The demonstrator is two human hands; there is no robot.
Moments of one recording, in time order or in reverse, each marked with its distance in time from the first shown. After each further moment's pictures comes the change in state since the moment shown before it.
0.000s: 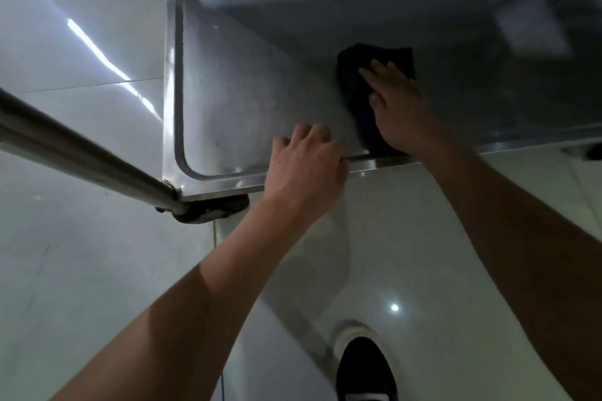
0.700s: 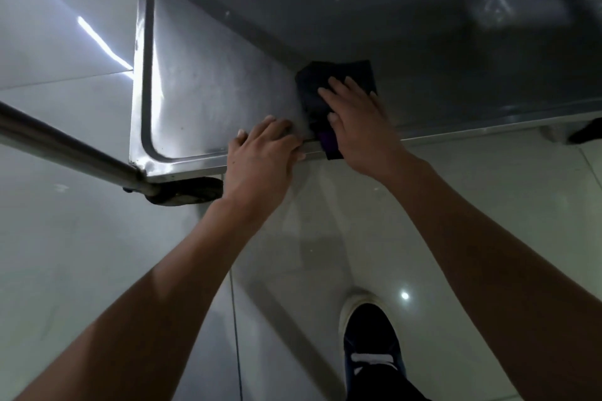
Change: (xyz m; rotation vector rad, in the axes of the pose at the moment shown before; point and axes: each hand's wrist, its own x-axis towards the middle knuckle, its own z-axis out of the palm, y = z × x) left_hand -0.054 -0.045 0.005 -0.047 0.053 -0.058; right_hand -0.075 -0.061 0.024 0.015 -0.044 -0.084
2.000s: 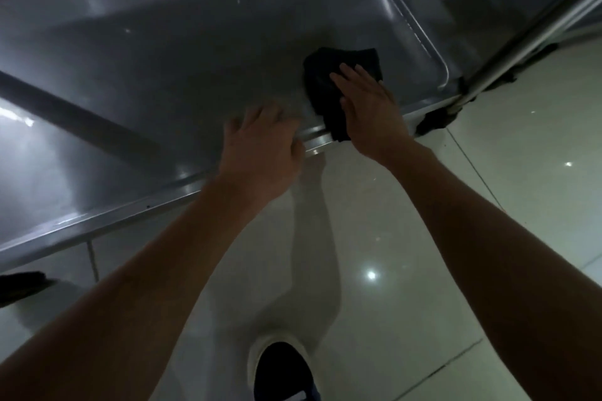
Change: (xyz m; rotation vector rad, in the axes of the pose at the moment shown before) left_hand 0.099 0.193 0.045 0.046 -0.068 0.231; right_hand -0.050 0.209 -0.092 -0.063 0.156 0.267
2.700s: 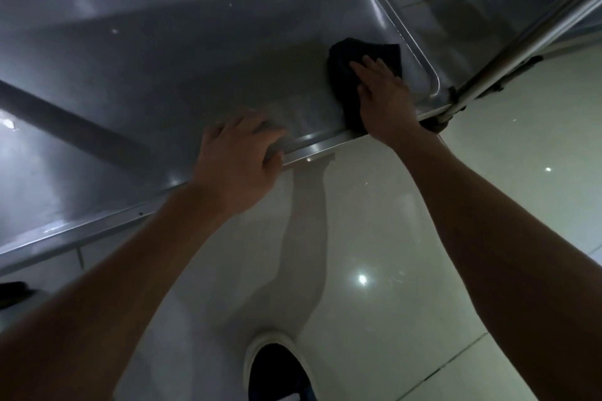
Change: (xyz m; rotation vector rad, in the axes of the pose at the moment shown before) left_hand -0.005 -0.036 0.002 -0.123 0.032 0.070; right_hand 0.031 0.031 -0.005 0.001 0.049 0.116
